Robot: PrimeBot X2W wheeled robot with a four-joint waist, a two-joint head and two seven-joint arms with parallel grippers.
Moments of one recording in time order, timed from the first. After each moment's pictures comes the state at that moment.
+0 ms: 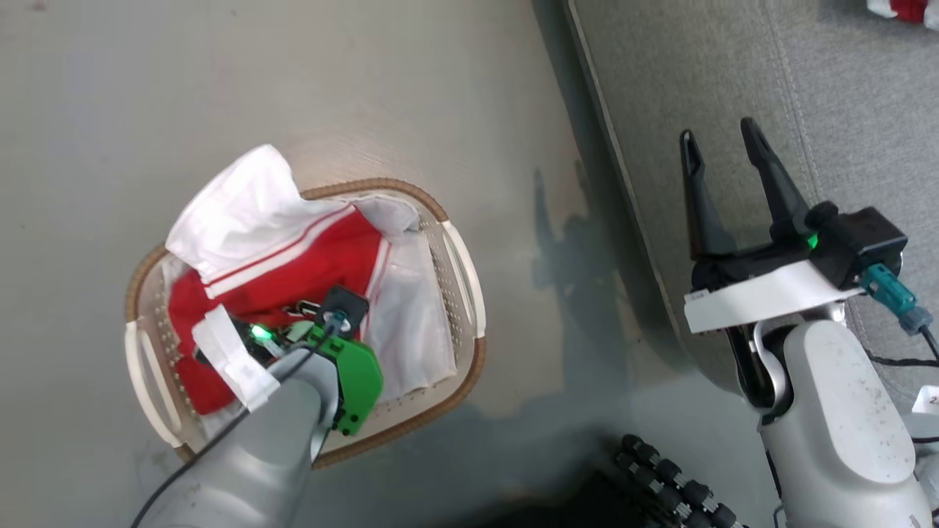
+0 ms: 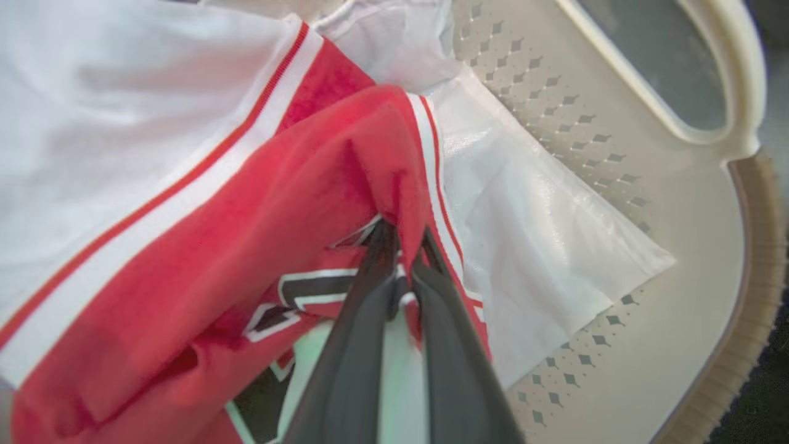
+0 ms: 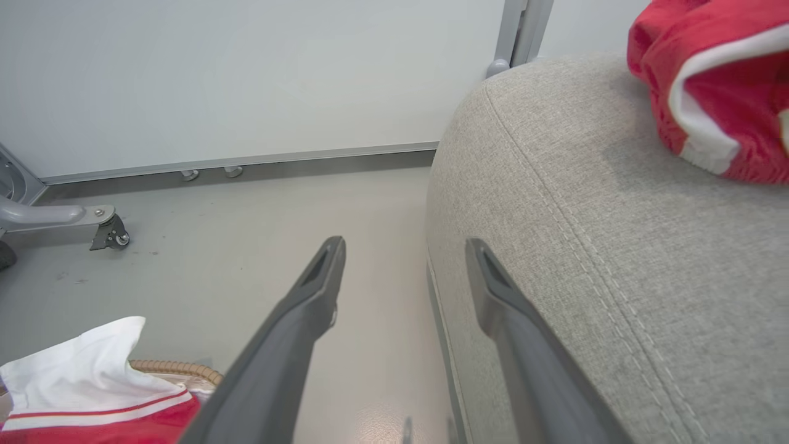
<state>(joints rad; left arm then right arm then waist) -0.76 0.06 -0.80 1.23 -0.30 -0.02 -0.16 -0.42 -0.05 0.07 0.14 0.22 0.13 -0.26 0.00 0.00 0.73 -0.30</state>
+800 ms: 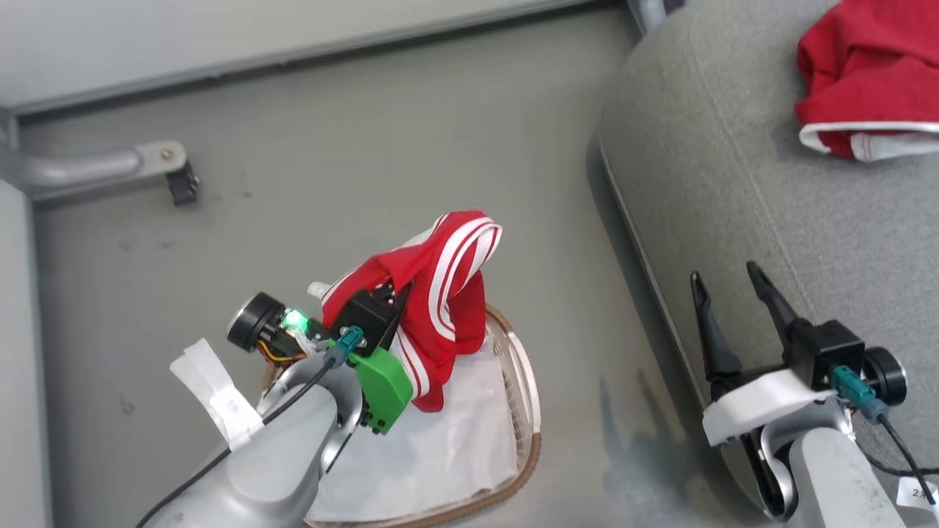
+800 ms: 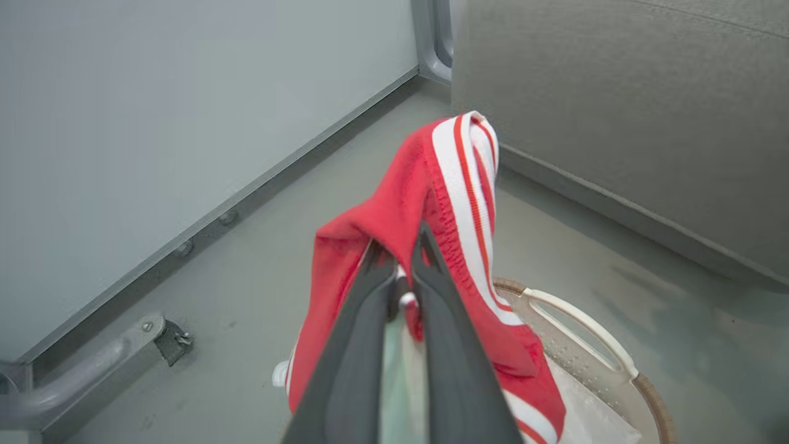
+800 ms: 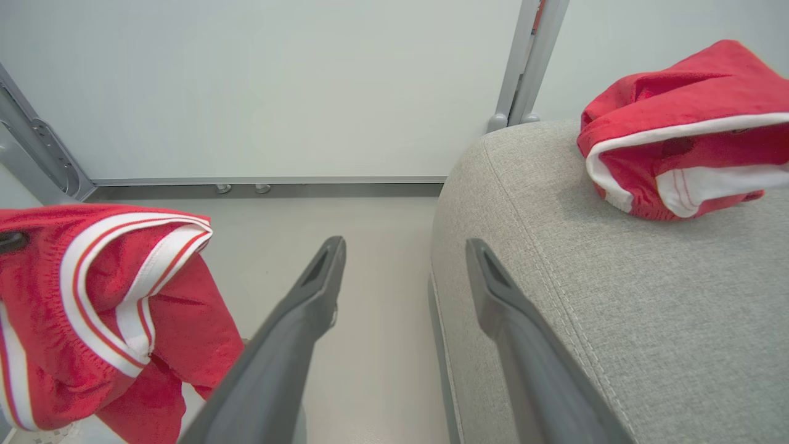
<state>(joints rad) -0.62 0.18 -0.82 0.75 -0.31 -0.03 -0.24 -0.21 -0.05 0.00 0.24 0.06 0.13 -0.26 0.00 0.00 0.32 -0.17</state>
